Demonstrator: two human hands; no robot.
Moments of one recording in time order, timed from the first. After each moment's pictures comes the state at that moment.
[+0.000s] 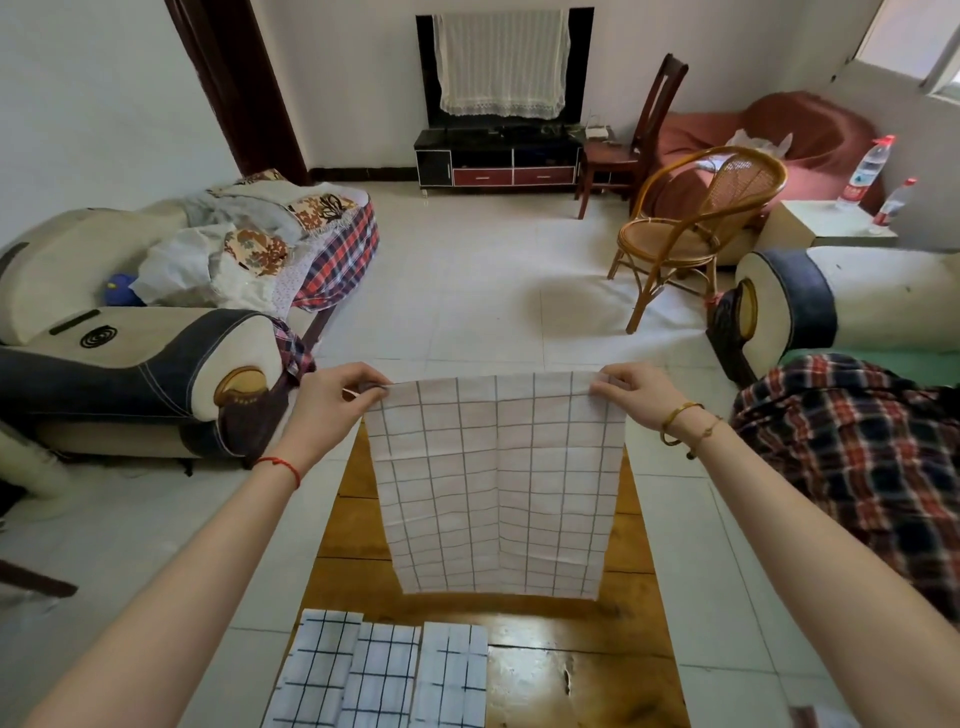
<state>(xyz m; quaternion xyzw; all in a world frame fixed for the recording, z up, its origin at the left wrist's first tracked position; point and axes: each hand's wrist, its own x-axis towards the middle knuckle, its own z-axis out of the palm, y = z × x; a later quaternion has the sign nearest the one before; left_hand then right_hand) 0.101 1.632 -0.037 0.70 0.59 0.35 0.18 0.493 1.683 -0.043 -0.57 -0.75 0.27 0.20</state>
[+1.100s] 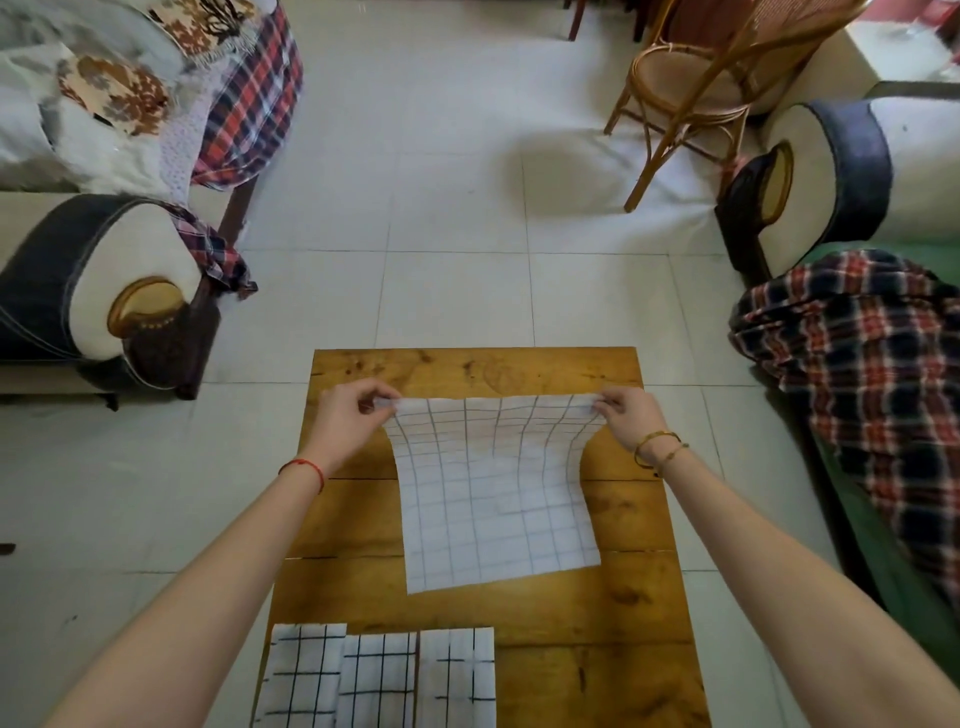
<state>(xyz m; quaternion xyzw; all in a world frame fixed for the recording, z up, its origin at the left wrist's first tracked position) 0.093 1.801 -0.228 0.60 0.67 0.23 0.37 0.459 1.808 -0.237 -0.74 -0.58 0.33 0.10</state>
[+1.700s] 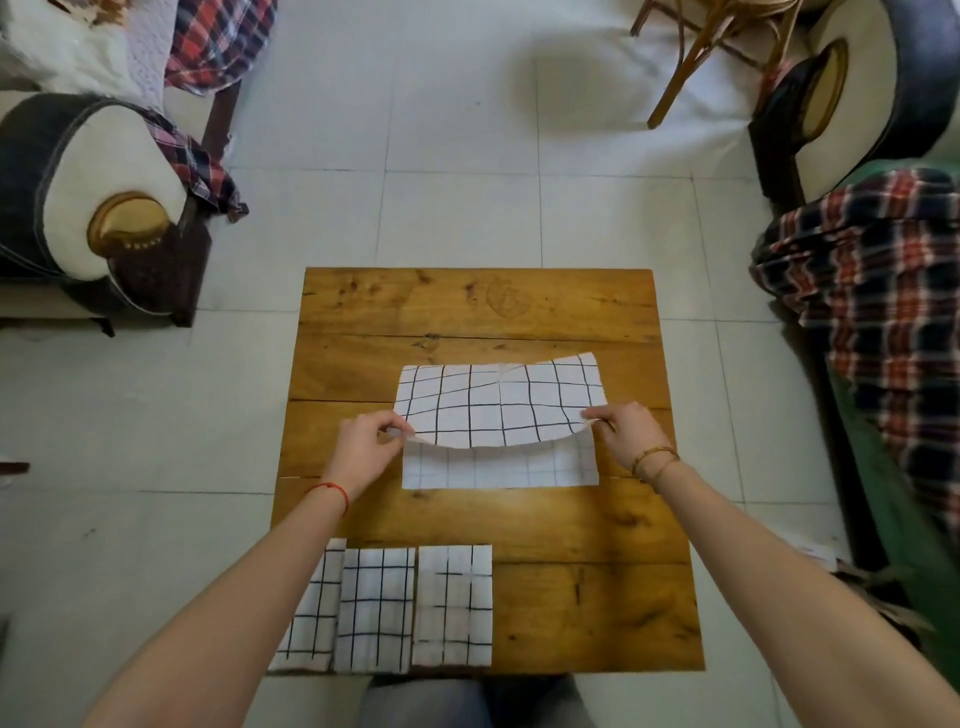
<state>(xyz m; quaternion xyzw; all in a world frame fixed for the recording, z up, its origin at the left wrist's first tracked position) 0.107 1.691 -0.320 0.57 0.70 0.11 0.42 0.470 1.715 -0.325 -0.70 -0.64 0.32 -0.03</state>
